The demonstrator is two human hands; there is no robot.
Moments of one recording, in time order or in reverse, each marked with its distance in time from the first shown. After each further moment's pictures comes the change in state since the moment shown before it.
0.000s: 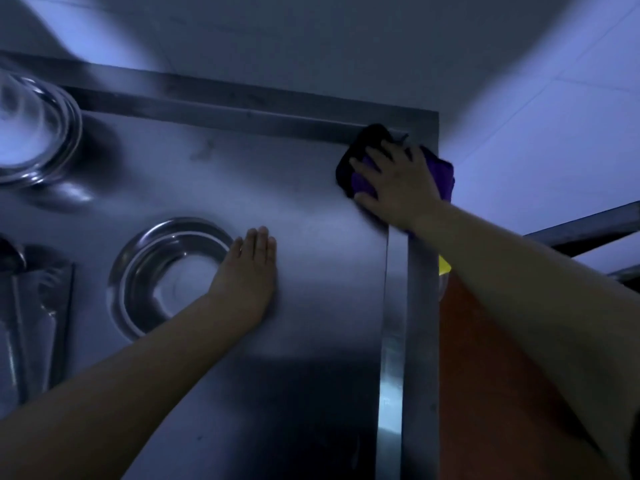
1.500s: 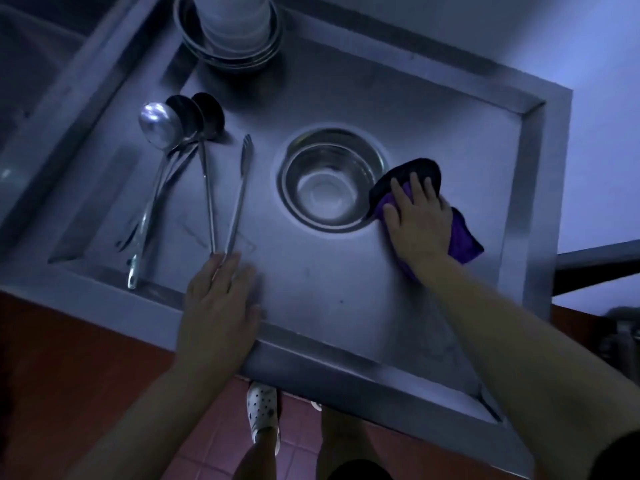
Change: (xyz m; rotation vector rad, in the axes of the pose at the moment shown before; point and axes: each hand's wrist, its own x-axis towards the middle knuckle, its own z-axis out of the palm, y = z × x) left_hand -0.283 -0.065 0.200 -0.690 0.503 -0.386; right_hand -0.112 -0.275 -0.030 0.339 0.079 0.242
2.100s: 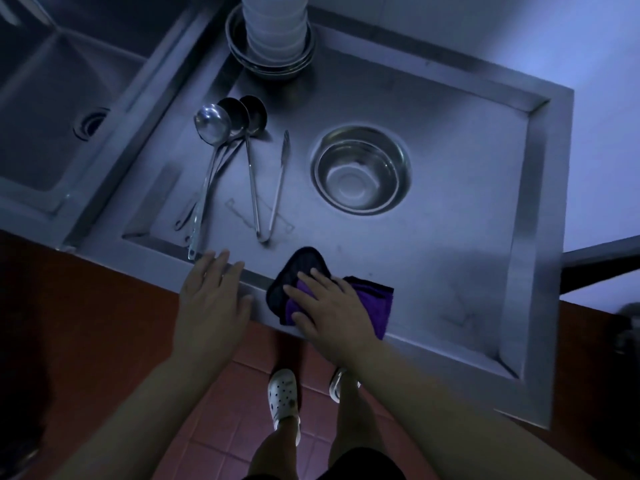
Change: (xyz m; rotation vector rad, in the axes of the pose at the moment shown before) left_hand -0.060 -0.054 -0.031 0.046 0.044 -0.091; right_hand -0.186 -0.157 0.004 0.208 -0.226 -0.527
